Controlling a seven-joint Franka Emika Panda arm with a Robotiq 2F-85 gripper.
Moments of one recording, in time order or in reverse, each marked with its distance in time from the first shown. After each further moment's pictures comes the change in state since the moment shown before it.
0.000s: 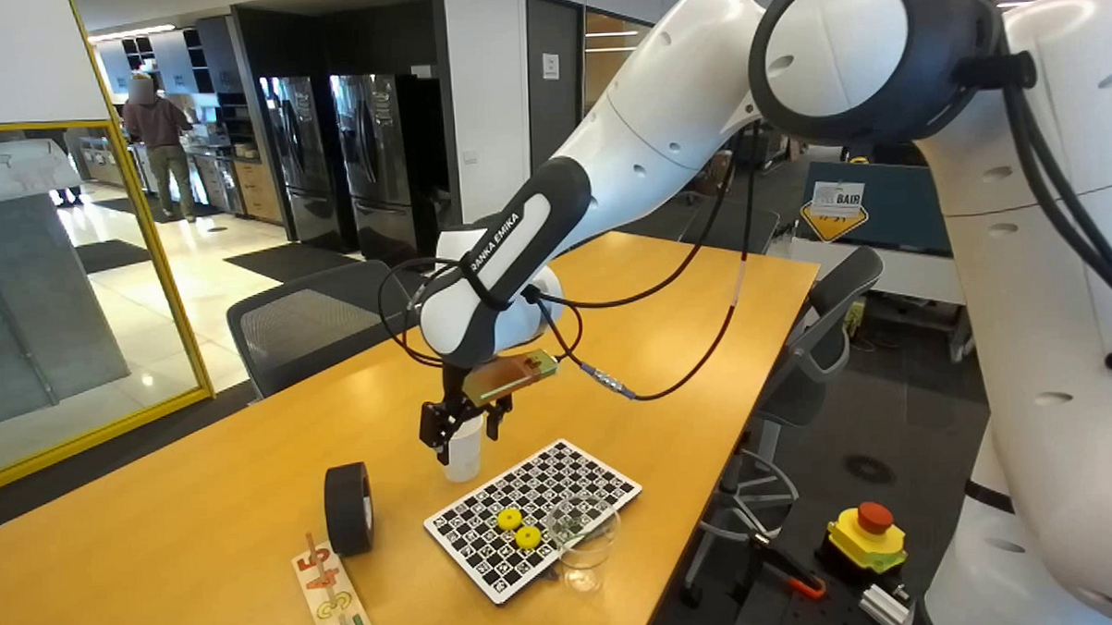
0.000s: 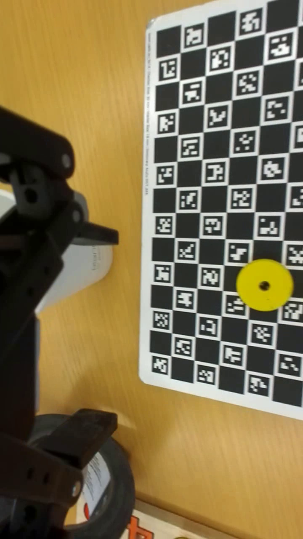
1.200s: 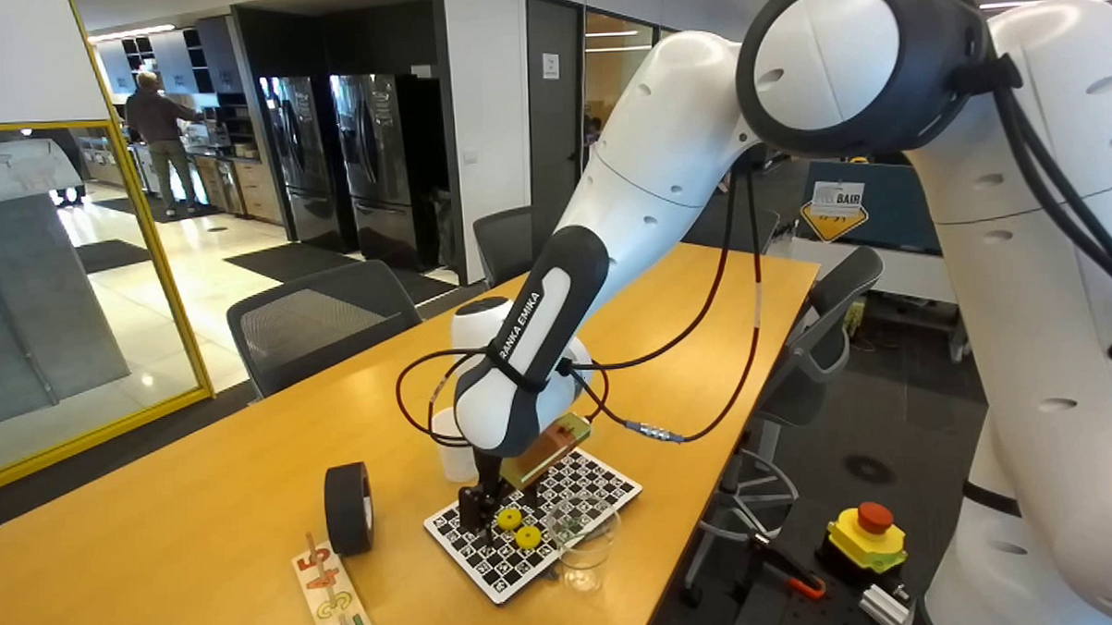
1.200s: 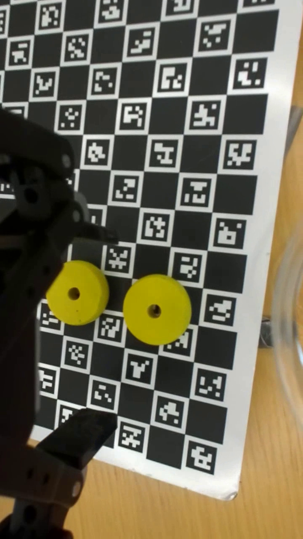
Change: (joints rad) arm 0.058 0.038 -0.006 -0.194 -0.075 0.096 0.048
